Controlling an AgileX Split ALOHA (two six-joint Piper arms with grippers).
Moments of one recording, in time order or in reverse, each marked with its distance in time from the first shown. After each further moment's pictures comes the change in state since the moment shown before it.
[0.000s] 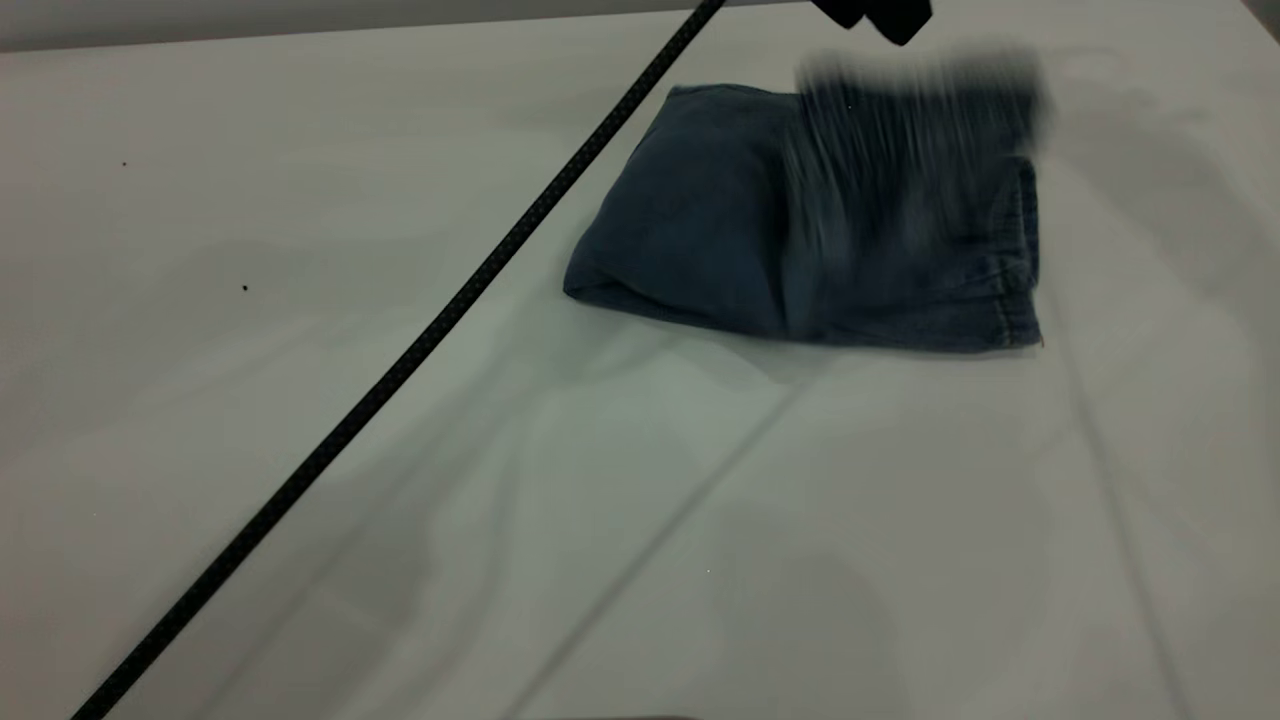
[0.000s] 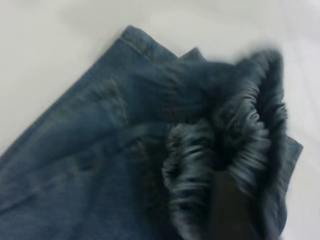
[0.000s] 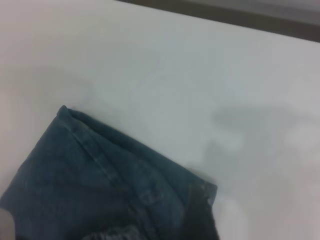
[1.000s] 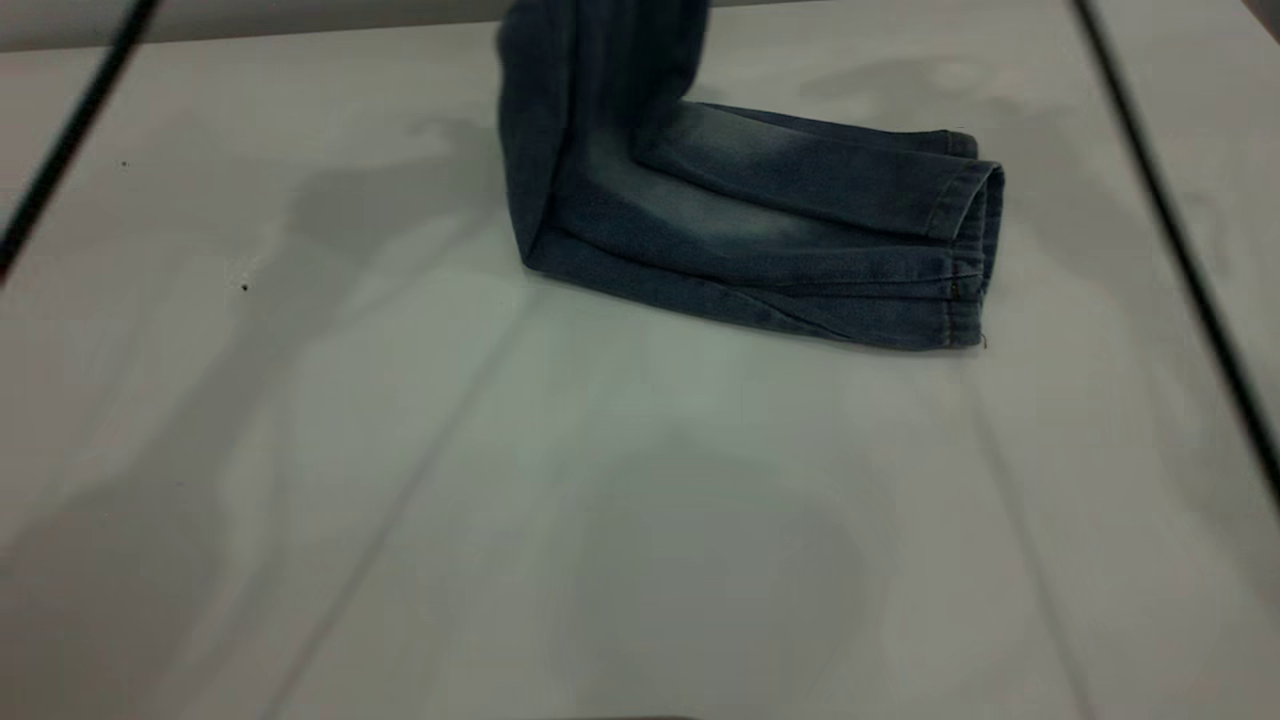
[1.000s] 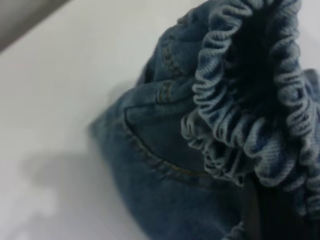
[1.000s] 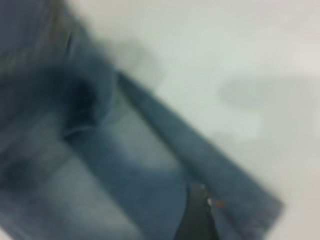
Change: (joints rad) left arm 0.310 -0.165 0.000 -0.030 0.144 -0.034; right arm 0.092 0.149 0.053 0.037 -0.121 -0.009
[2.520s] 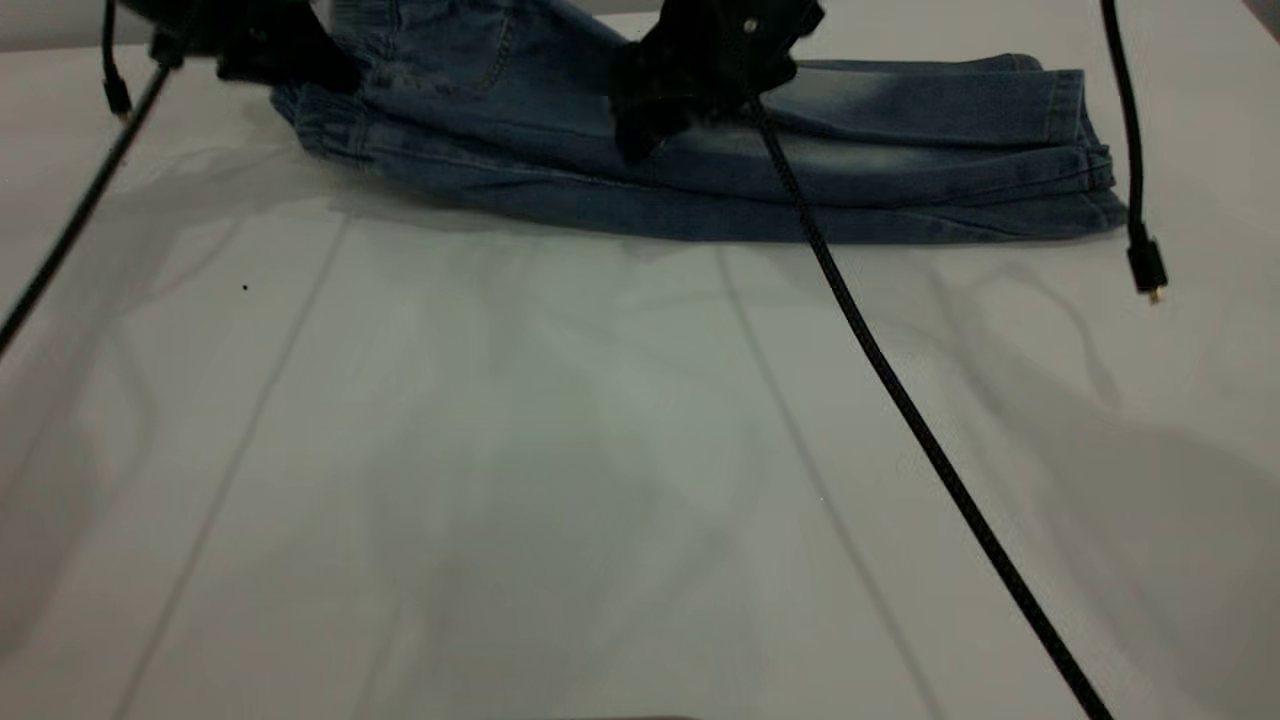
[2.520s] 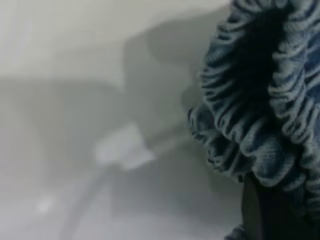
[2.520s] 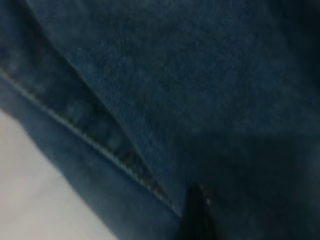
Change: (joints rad) left arm 0.340 0.157 0.320 -0.188 -0.283 0.124; right arm 0.260 0.117 0.421 0.177 -0.698 -0.300
